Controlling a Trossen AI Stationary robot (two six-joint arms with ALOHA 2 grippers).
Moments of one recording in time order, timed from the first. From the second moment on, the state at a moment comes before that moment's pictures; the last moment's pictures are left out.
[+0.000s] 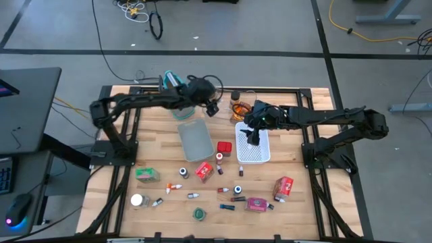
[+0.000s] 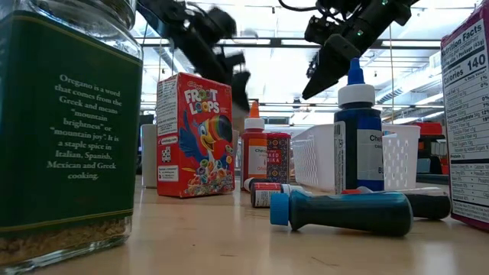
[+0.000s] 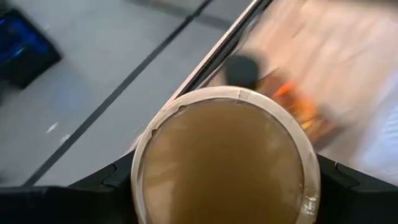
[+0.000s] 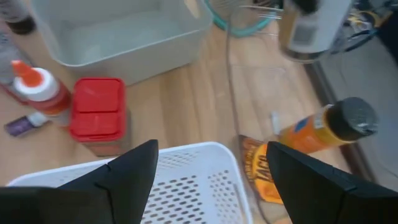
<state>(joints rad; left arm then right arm) 0.41 1.72 1.26 -0.21 -0.30 0.01 -0.17 1.31 0.95 -0.44 0.17 -0.12</state>
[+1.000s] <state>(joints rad) 0.49 1.95 1.37 -0.22 -0.26 0.22 -0.17 1.31 0.95 -0.43 0.19 -0.01</state>
